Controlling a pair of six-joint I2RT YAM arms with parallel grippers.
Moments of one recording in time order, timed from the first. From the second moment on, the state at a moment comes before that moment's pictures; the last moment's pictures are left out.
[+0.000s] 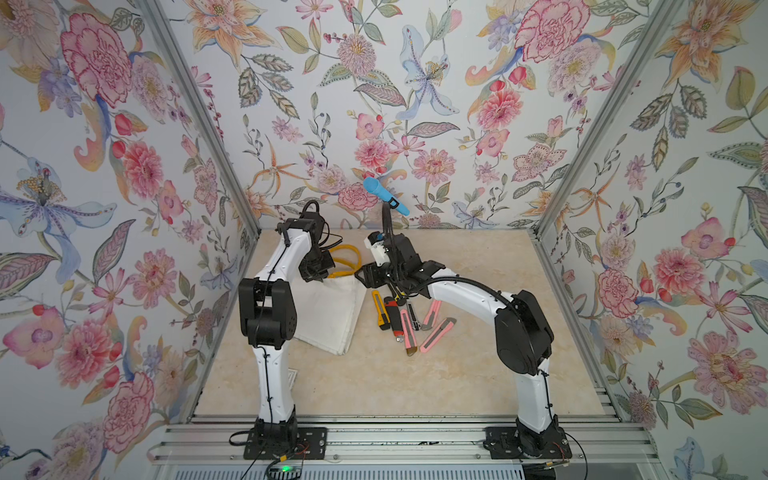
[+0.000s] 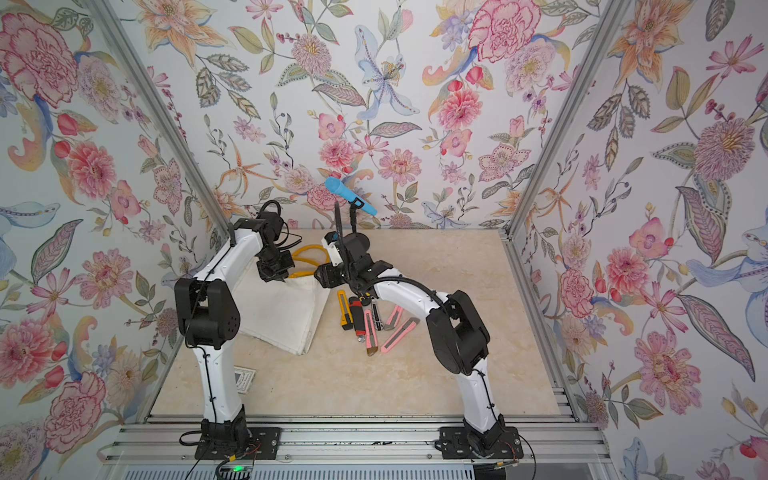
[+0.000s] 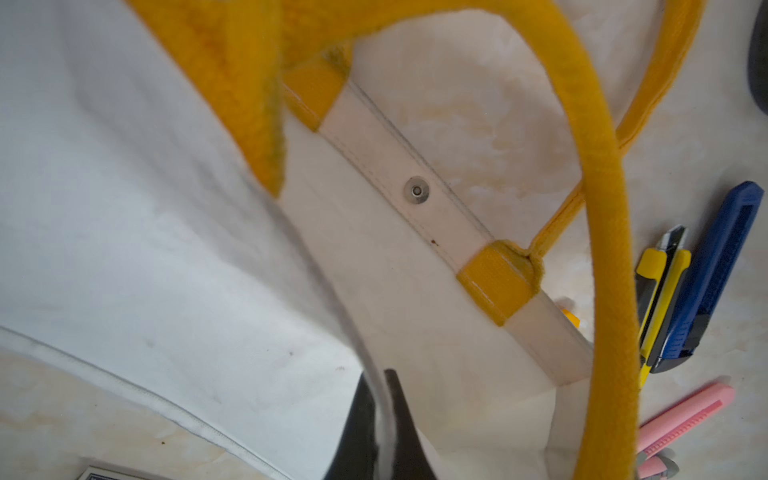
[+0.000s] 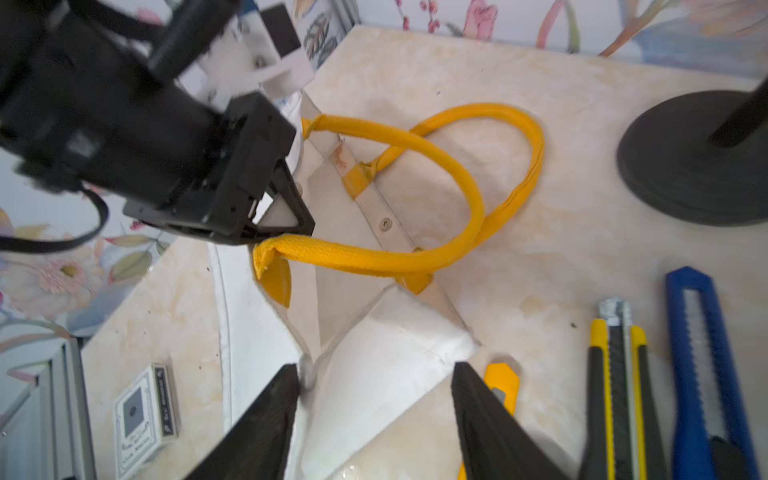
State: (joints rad) left arm -0.12 2.14 1.99 -1.26 0.04 -0.51; right arm 0.73 2.02 1.68 -0.20 -0.24 0.32
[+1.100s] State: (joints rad) left arm -0.25 1.63 1.76 -0.78 0.04 -0.23; right arm 0.50 2.01 1.79 -0.28 -0.52 0.46
